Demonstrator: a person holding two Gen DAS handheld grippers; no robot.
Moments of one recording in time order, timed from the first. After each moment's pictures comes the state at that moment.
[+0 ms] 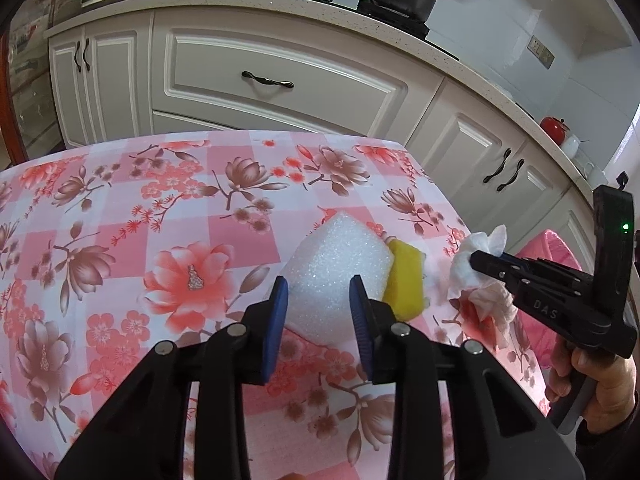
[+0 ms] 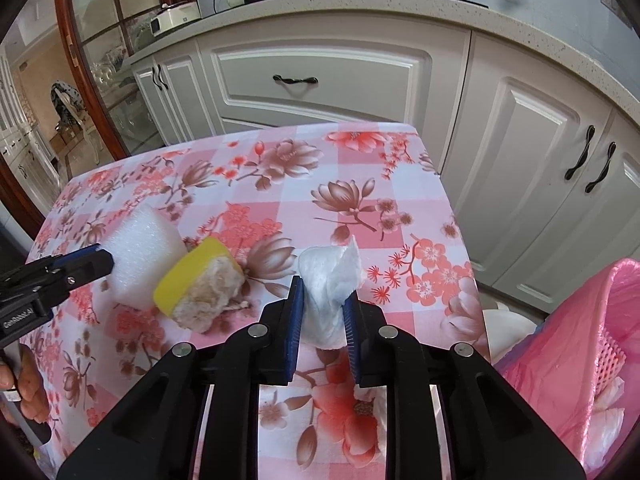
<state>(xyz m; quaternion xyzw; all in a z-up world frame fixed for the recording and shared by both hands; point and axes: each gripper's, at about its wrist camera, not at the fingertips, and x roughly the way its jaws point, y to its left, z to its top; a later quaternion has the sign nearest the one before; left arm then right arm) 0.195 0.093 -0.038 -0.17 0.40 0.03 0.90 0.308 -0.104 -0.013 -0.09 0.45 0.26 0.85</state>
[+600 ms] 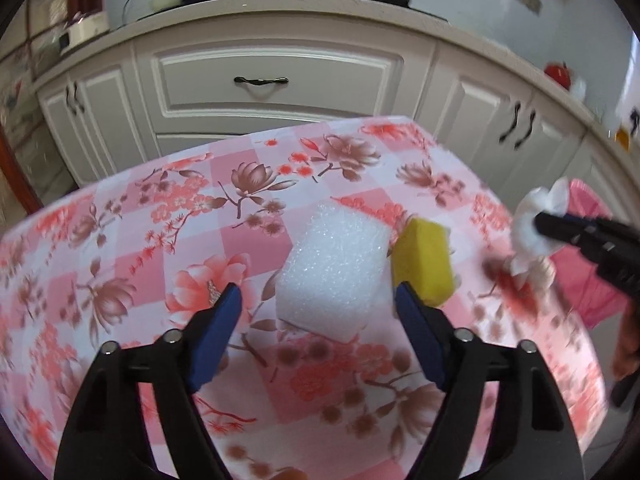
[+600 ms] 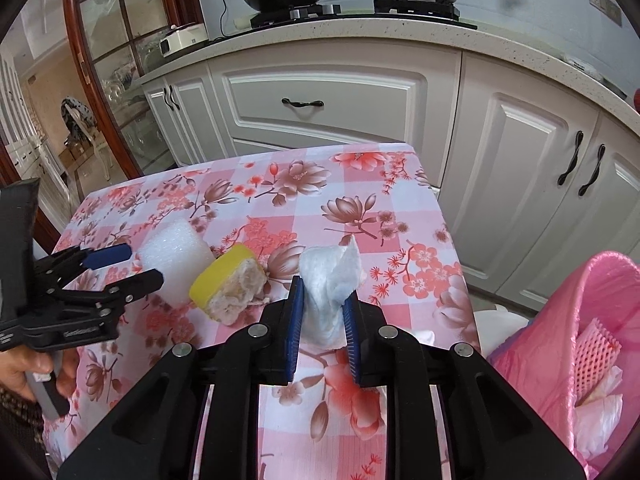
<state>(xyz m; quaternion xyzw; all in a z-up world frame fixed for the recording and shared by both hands) 0.209 0.081 -0.043 -0.06 0.43 0.04 0.90 0.284 -0.124 0.013 -0.07 0.43 0.28 0.86</state>
